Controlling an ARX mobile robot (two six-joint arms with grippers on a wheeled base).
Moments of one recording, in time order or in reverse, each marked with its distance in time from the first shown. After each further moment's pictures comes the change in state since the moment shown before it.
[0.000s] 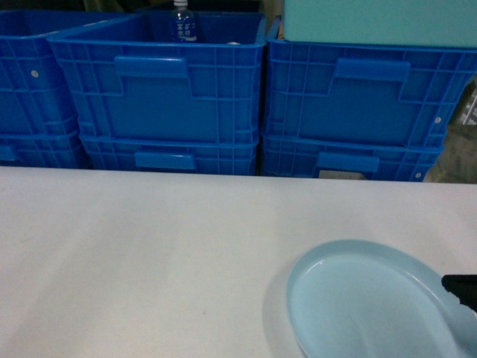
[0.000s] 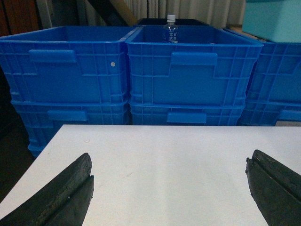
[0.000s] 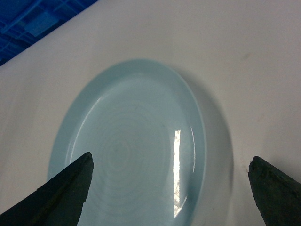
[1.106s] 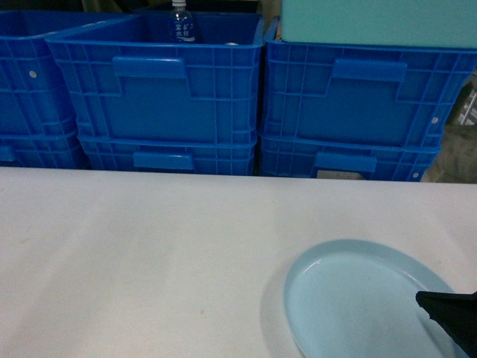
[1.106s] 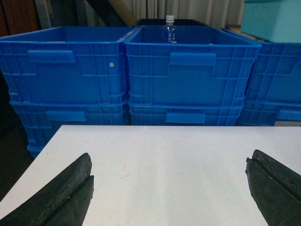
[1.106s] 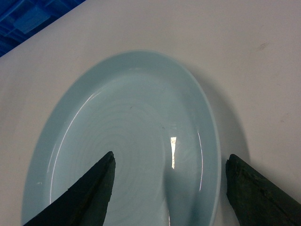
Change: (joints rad) left arm 0.000 0.000 0.000 0.000 0.000 0.000; right arm 0.108 0.190 -0.016 0.216 0.100 0.052
